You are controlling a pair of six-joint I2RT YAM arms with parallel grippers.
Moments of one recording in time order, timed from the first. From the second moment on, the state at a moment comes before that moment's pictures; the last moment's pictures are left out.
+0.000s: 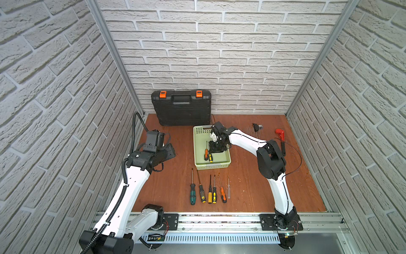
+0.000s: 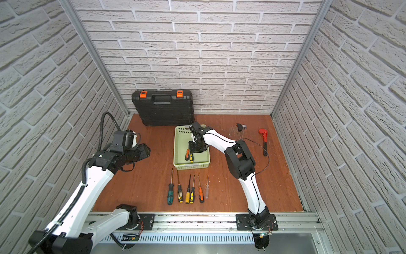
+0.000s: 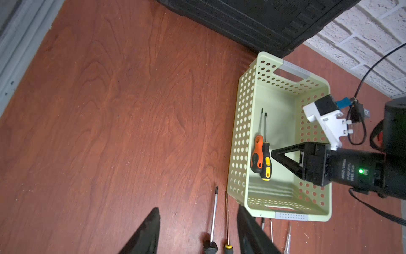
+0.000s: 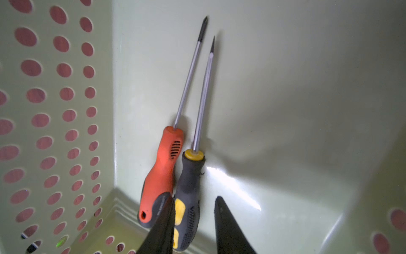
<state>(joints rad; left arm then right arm) -0.21 1.00 1.05 -0.93 0.00 -0.53 0.57 2.22 1.80 -0.84 -0.22 0.45</state>
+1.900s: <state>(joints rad) -0.86 1.10 0.57 -0.88 -0.04 -1.05 0.68 1.51 1.28 -0.75 -0.14 0.41</state>
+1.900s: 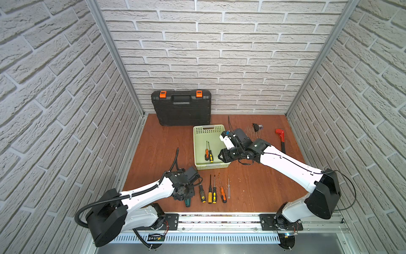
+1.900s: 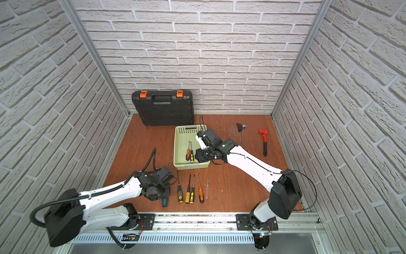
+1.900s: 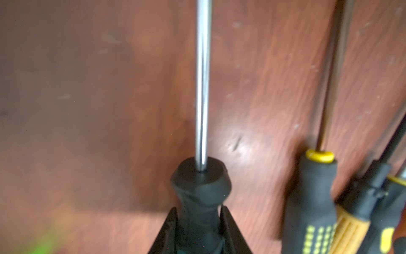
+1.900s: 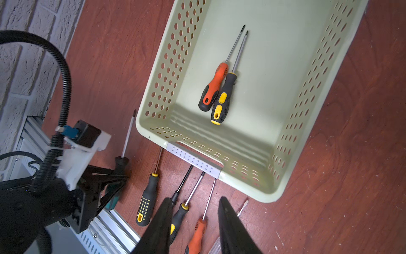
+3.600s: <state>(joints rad) -0.52 2.03 1.50 -0.80 0.09 -0.57 0.69 1.28 1.09 -0.78 -0.03 0.48</state>
